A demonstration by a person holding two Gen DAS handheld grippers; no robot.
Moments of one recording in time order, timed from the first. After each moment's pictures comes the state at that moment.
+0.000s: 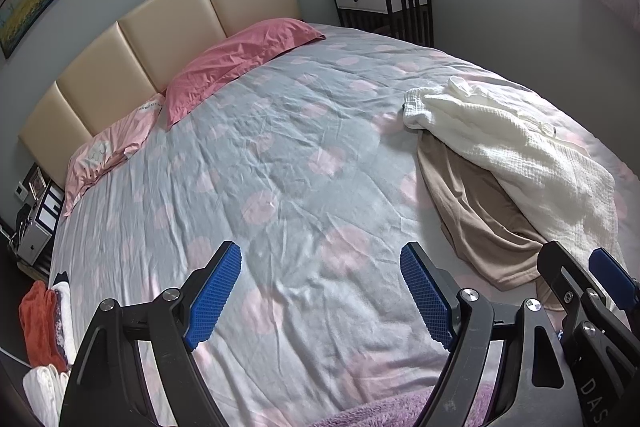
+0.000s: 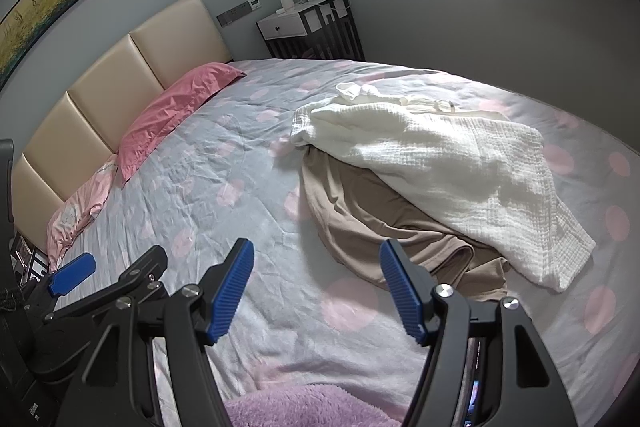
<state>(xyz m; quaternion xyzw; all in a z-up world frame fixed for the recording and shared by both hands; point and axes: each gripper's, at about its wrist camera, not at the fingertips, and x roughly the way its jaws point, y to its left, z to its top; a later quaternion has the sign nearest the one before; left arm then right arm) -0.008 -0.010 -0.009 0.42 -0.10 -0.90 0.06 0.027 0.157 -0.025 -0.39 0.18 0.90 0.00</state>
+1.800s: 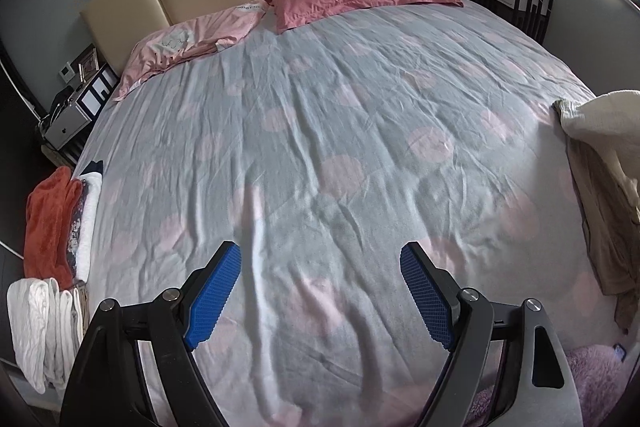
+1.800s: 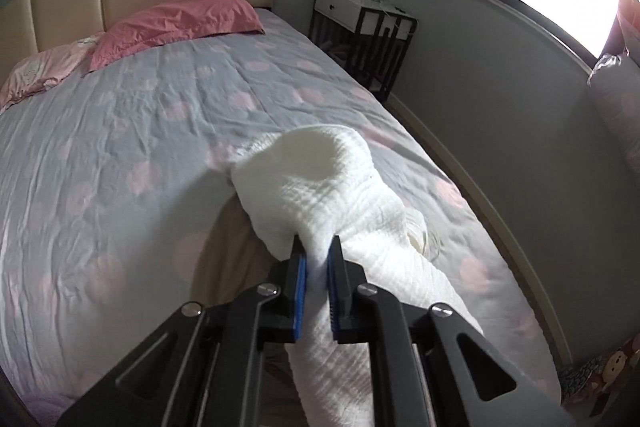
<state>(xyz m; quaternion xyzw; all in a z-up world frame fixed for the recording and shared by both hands) 0.039 -0.244 -0.047 0.48 0.03 -0.86 0.20 -0.148 0.174 -0.005 -0.40 -0.13 0.91 -0.06</state>
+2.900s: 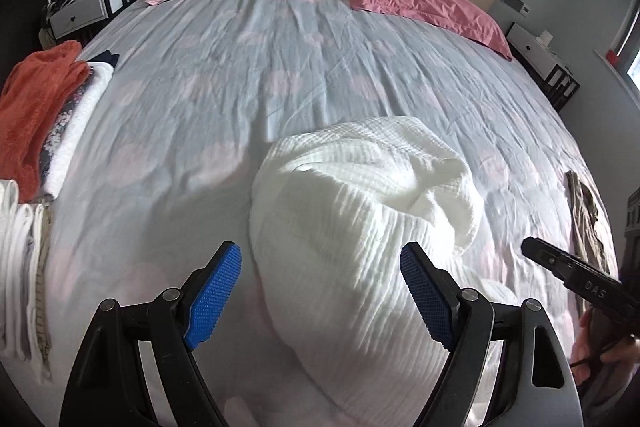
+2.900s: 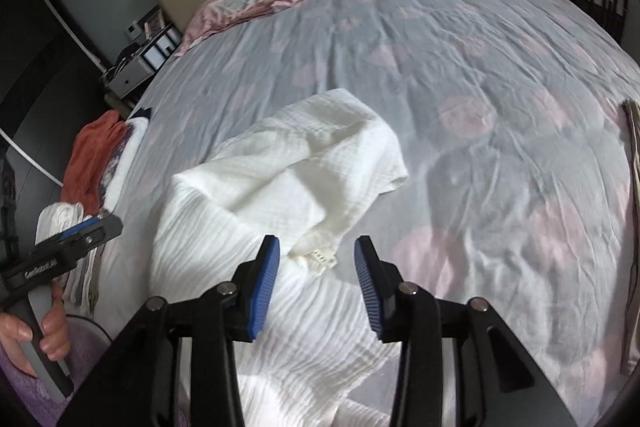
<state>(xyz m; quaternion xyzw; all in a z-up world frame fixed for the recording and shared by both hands) 0.126 -0.410 -0.107 0.45 0.21 -0.84 0.20 -0.026 -0.166 -0.126 -0.52 0.00 0.78 -0.36</state>
